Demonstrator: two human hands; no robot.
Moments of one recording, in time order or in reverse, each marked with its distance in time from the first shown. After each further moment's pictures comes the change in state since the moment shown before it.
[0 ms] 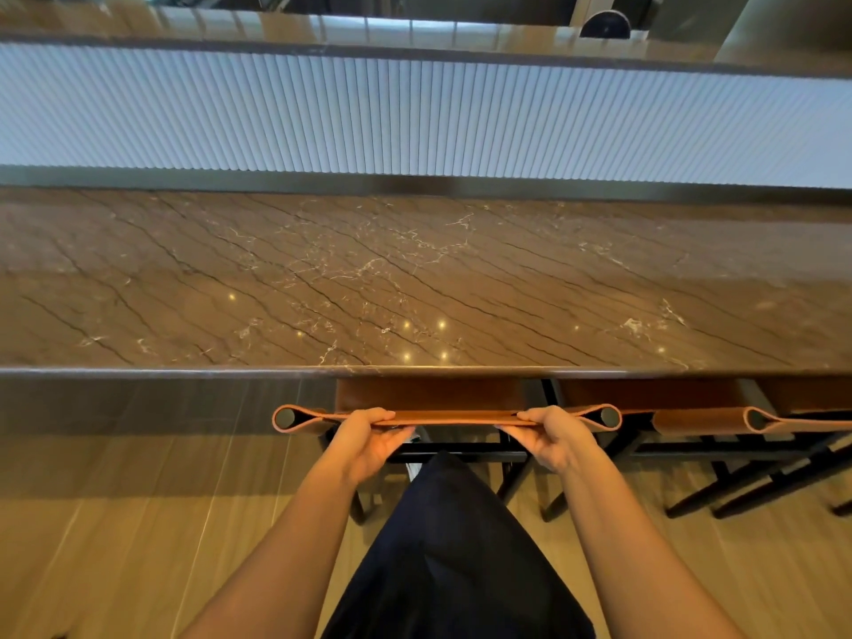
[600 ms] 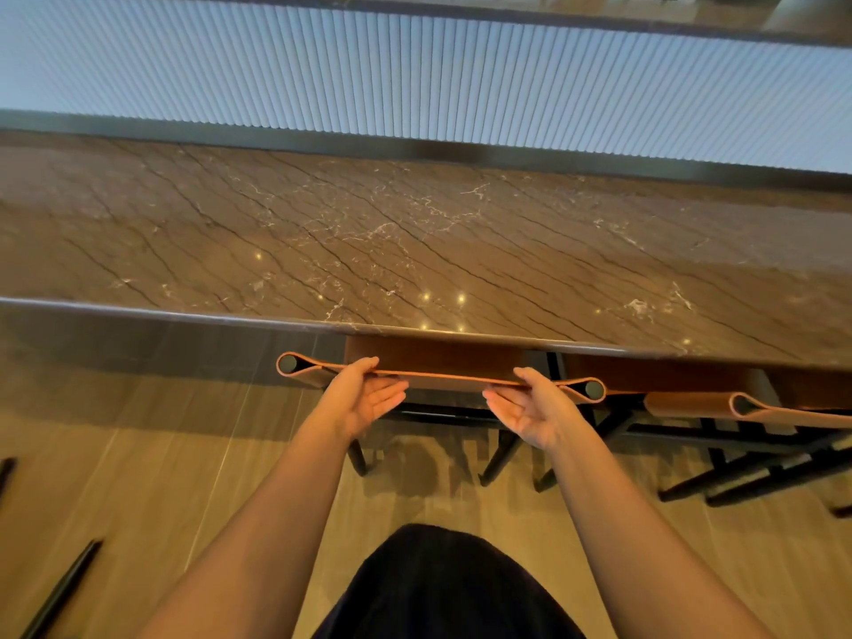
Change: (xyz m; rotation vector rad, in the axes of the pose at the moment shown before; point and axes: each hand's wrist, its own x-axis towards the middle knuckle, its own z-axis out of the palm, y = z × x) left_hand -0.031 -0.006 0.013 0.050 0.071 0.049; right_hand -0.026 0.003 -0.011 -0.015 -0.158 0.057
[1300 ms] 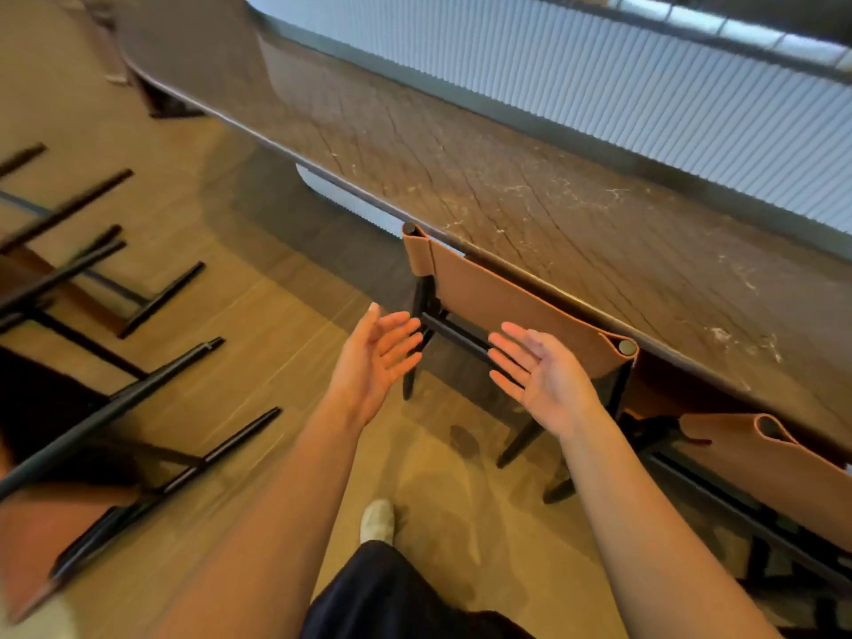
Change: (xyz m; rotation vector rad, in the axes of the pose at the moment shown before) left_hand -0.192 -0.177 -0.028 -0.332 0.082 0.571; right_hand -0.118 0.057 -0.069 -0.559 -0.565 -0.129
